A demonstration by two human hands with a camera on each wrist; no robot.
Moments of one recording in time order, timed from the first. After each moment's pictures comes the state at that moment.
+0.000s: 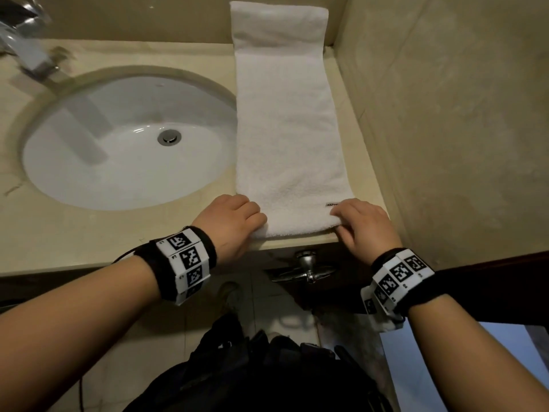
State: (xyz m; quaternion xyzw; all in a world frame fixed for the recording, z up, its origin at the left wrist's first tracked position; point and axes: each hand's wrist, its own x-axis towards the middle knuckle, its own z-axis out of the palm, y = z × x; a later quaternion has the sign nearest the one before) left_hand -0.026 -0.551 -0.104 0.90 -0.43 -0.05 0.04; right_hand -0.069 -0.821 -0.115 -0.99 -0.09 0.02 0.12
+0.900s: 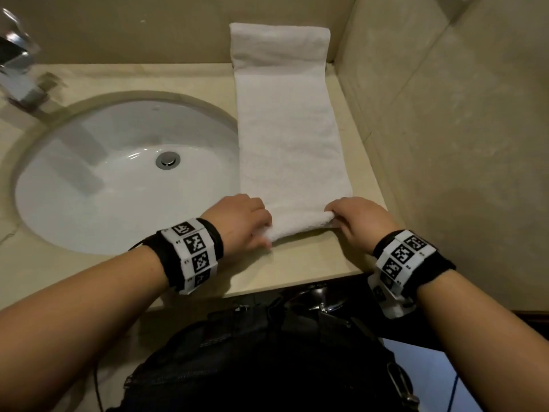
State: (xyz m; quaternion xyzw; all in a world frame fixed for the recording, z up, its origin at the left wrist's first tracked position) left_hand 0.057 -0.550 -0.101 0.90 -0.42 -0.14 0.05; right_hand 0.007 -0.807 -0.094 -0.98 -0.11 0.10 0.11
